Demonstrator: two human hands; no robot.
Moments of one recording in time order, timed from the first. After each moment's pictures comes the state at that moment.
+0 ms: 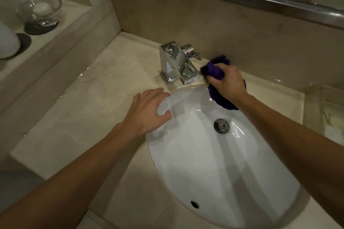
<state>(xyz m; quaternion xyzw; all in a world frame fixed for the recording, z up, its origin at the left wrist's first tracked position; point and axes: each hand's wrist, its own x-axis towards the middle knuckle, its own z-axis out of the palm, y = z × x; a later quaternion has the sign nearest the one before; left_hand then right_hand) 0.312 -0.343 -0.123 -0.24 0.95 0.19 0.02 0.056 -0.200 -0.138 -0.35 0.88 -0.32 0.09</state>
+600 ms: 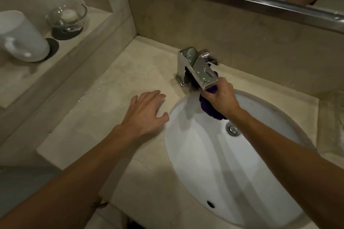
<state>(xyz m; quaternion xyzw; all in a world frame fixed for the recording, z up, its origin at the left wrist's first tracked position) 0.354 -0.374 -0.105 -0.27 0.95 0.17 0.04 0.128 -0.226 -0.132 -0.35 0.86 -0.34 0.15</state>
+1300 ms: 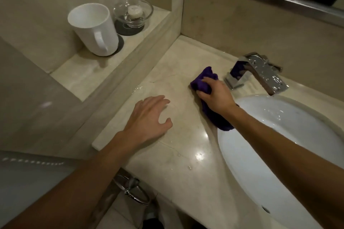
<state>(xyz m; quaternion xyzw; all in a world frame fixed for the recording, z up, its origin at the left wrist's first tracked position) 0.479 -0.468 -0.103 -0.29 0.93 0.24 0.01 0.247 -0.360 -0.114 -0.41 0.86 -0.27 0.17</state>
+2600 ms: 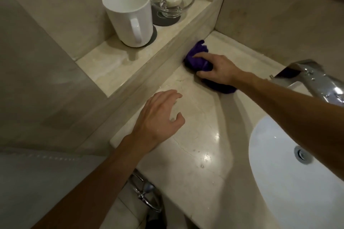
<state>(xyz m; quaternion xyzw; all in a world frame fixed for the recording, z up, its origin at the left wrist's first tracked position) 0.499 -0.491 -0.104 -0.34 0.89 0.29 -0.12 0.218 -0.491 -0.108 -0.59 0.76 -0.14 0.24</state>
